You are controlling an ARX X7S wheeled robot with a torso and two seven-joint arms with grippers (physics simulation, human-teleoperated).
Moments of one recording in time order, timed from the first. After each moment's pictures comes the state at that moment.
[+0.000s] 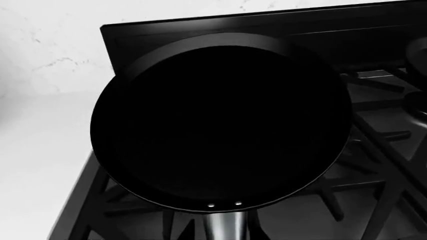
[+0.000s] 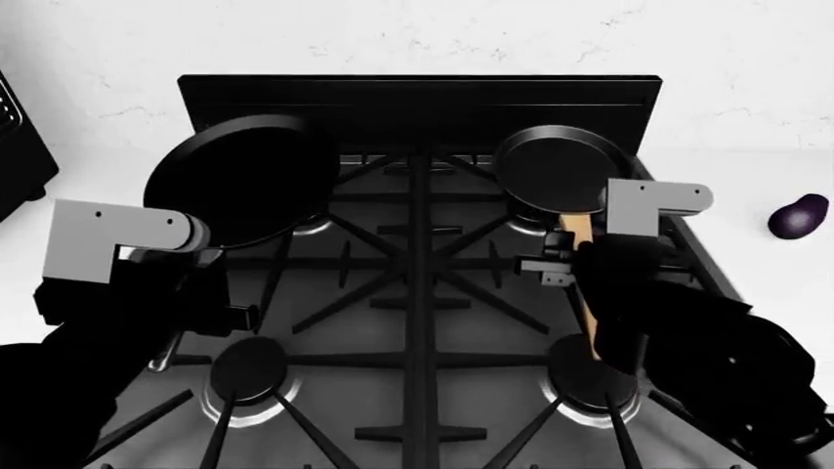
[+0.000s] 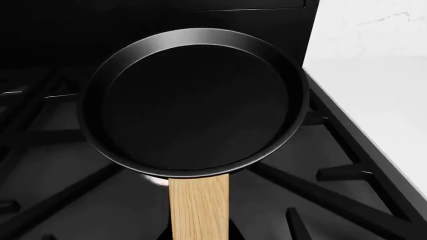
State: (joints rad) left arm -0.63 -0.92 0.27 0.52 -1.46 -0.88 -0.77; right arm 0.90 0.60 -0.72 0.05 1.22 0.59 0.81
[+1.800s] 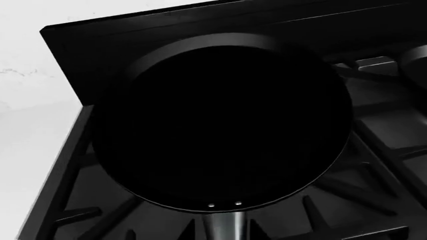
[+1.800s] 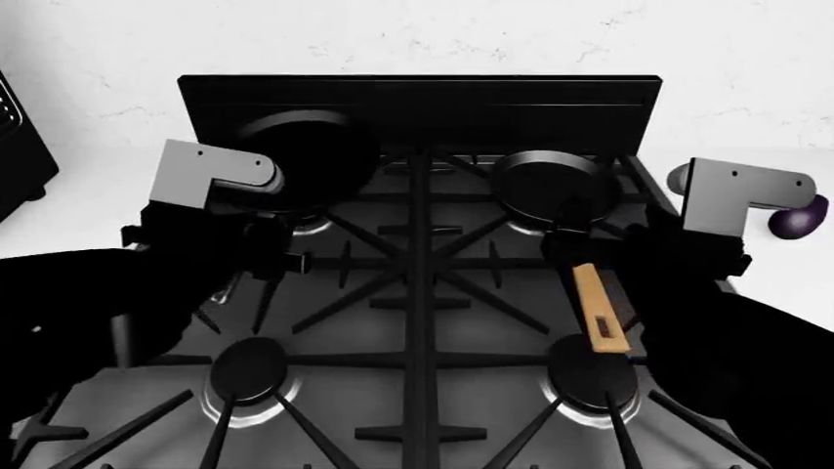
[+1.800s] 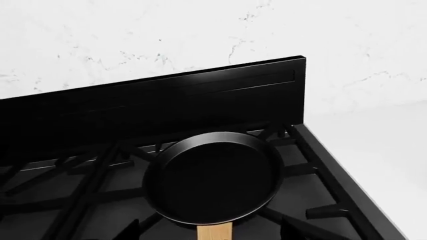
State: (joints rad) left arm -0.98 -0.68 0.53 0.15 -1.27 -1.00 -0.62; right arm 0.78 0.76 -0.55 -0.31 1.31 0.48 0.85
